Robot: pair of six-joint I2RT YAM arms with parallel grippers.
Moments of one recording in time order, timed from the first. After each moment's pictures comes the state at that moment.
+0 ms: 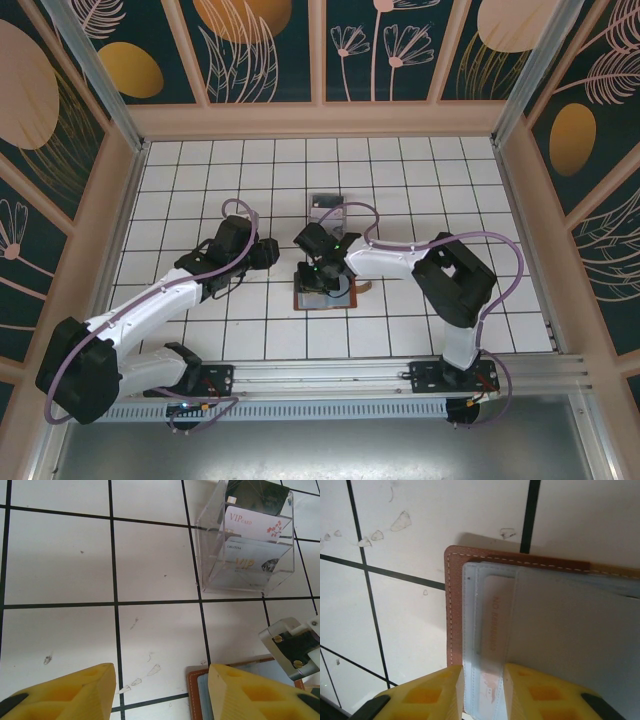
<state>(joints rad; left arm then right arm) -0.57 1.18 0.69 -0.30 -0.06 -0.59 0.95 1.85 1.15 -0.48 -0.25 0.86</state>
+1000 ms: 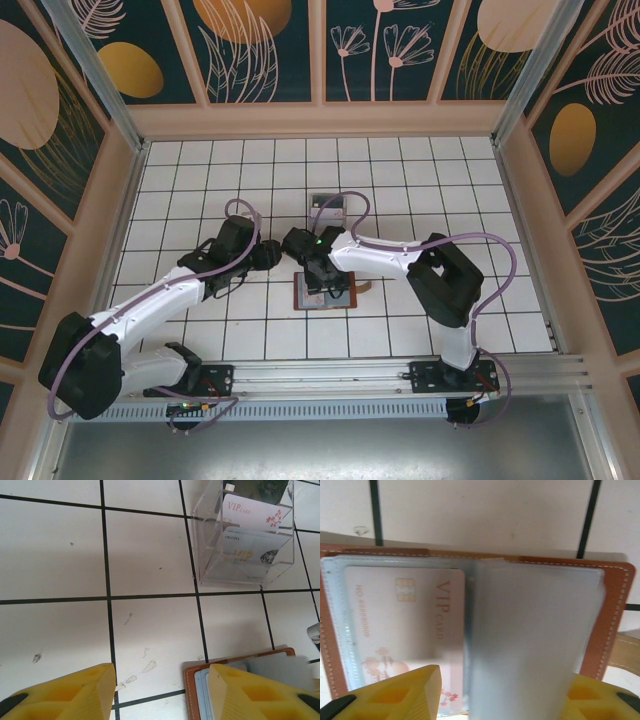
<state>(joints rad) -0.57 1.21 0.69 -0.29 -0.03 -0.59 1.02 1.91 1.35 -0.94 0.12 0.86</state>
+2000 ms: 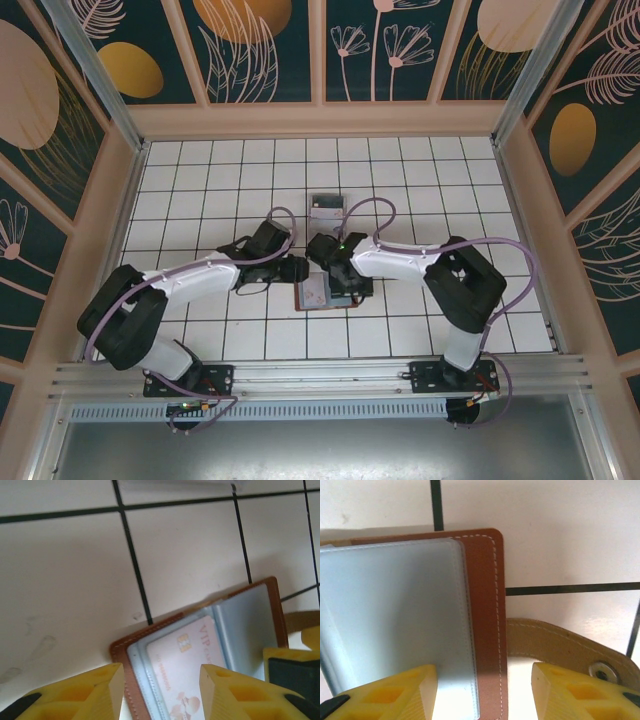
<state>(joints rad) -0.70 1.51 0.77 -0.24 0.19 -0.61 0.94 1.78 1.12 -0.87 0.16 0.89</state>
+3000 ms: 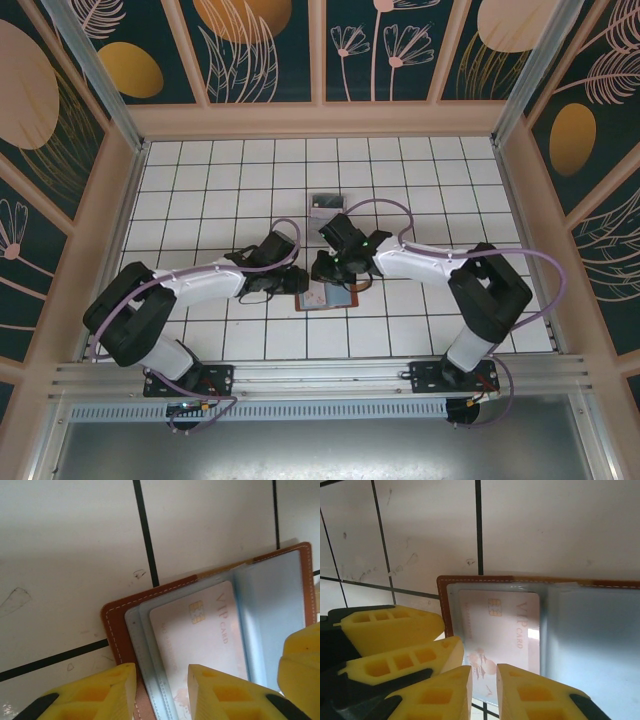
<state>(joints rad) -0.75 1.54 0.72 -0.22 0.18 -0.69 0.85 1.66 1.00 -0.40 -0.27 0.91</state>
